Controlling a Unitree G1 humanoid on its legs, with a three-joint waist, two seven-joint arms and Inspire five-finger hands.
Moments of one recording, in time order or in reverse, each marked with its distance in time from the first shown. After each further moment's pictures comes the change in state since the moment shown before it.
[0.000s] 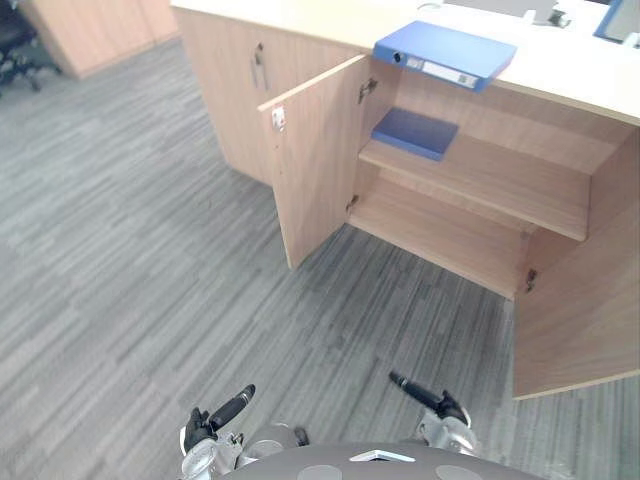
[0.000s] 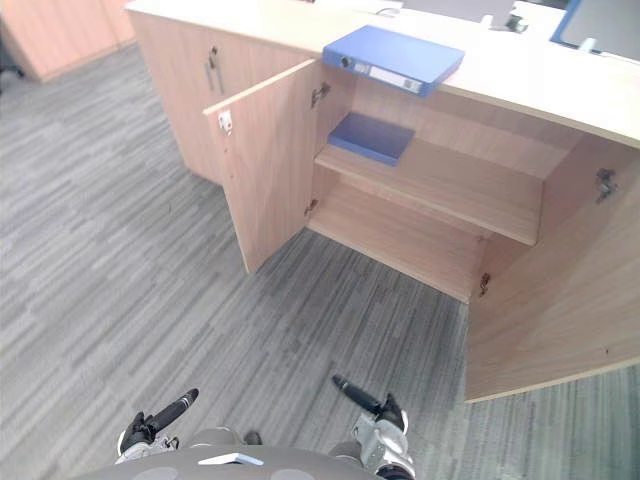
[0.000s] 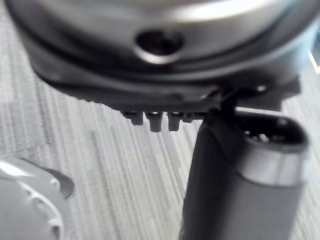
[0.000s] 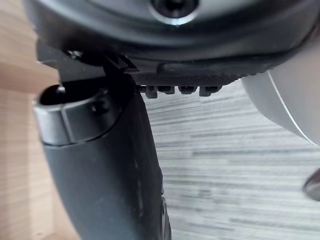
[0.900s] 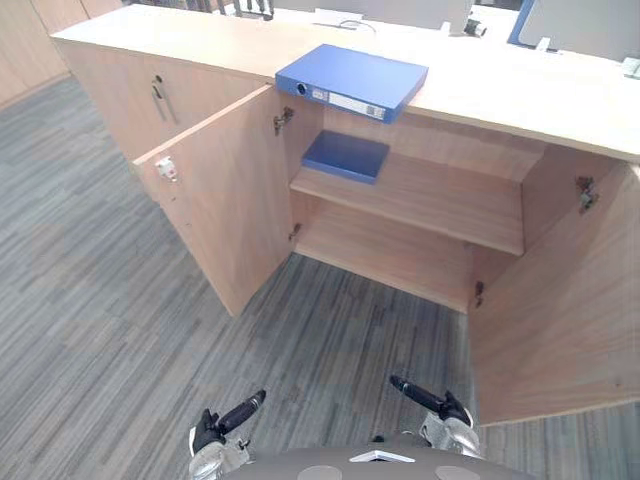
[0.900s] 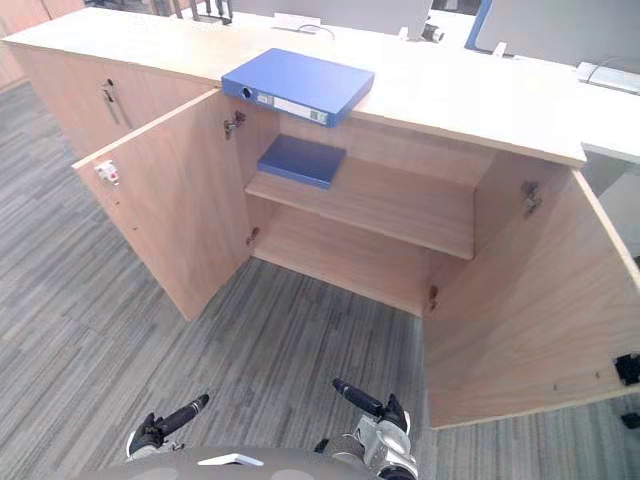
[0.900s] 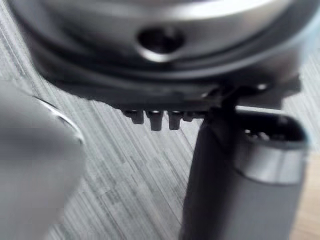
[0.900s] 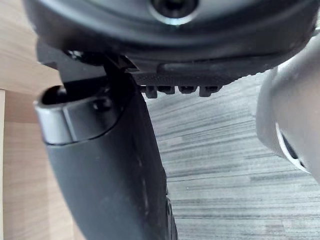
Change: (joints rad) left arm -0.013 -0.033 0.031 -0.049 0.100 0.024 -0.019; right arm -0.008 -0.014 0.043 0.023 -0.031 0.022 -0.002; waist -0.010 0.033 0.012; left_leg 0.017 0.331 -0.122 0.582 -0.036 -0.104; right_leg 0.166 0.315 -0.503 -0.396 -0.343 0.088
